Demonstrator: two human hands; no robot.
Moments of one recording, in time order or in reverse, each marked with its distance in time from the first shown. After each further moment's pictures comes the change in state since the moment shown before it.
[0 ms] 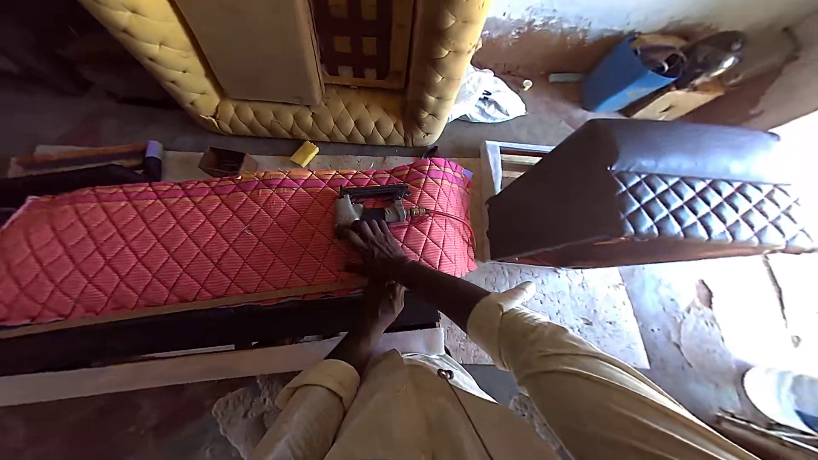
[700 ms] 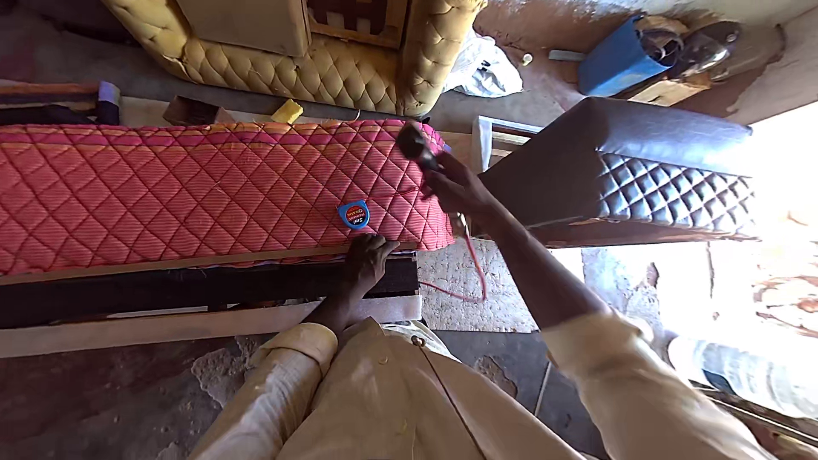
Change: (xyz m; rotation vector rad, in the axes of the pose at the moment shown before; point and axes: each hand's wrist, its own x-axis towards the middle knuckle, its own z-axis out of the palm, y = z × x) left_hand 0.007 -0.028 0.046 -0.075 0.218 0.190; right_hand -0.081 0.097 -0.135 0.743 0.045 0.488
